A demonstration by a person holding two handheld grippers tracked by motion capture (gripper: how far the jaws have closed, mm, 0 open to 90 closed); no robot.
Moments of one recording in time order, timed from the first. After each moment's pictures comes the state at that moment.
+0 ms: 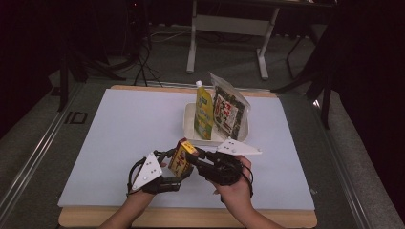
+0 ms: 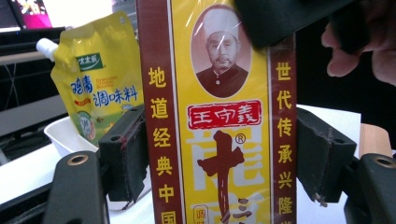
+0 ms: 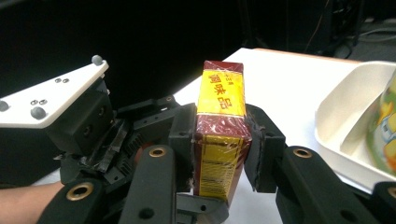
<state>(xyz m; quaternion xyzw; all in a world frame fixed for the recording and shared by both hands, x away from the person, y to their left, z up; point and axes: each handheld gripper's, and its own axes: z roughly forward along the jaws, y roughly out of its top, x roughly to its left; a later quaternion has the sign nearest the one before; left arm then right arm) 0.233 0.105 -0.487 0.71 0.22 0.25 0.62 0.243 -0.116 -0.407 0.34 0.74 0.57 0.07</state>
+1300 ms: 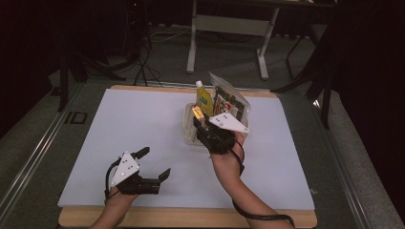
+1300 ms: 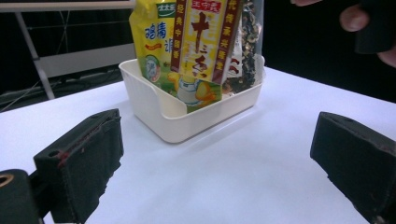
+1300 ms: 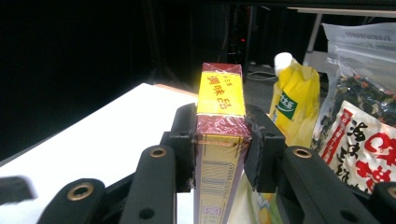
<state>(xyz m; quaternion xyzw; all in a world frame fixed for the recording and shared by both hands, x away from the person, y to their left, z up) 0.224 0.158 -0.495 0.70 0.34 0.25 0.57 0.311 -0.093 -0.400 0.39 0.70 0.52 0.27</state>
